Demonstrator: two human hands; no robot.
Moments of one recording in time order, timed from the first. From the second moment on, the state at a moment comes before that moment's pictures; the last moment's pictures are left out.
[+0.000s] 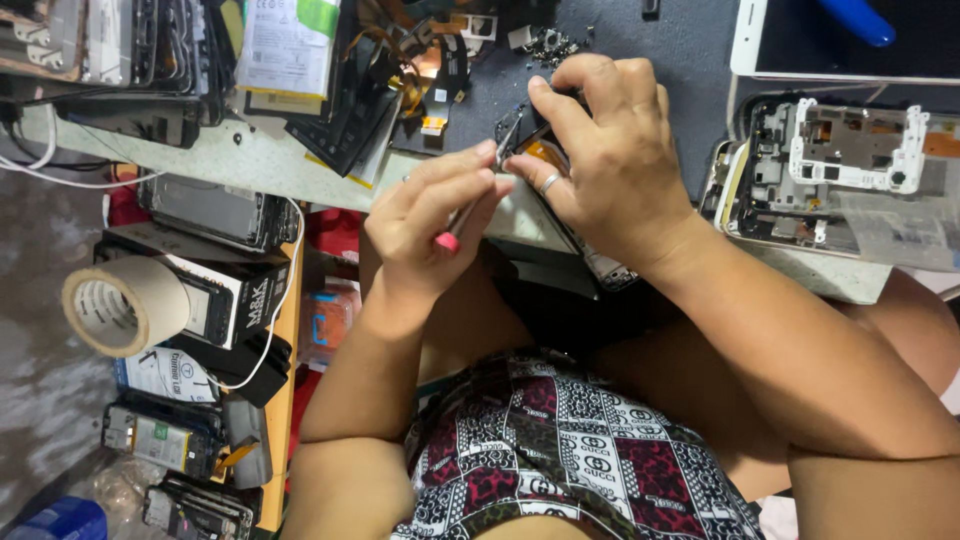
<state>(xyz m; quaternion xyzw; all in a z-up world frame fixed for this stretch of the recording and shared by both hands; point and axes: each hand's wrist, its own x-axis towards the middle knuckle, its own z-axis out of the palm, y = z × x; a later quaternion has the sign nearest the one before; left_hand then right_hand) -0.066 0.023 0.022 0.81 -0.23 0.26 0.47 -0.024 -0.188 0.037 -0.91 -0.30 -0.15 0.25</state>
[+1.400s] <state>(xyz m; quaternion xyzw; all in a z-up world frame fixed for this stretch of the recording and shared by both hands) -0.068 0.017 0.011 0.79 -0.16 0.35 0.47 0.005 -0.168 0.048 -0.88 -0.24 -0.19 0.35</state>
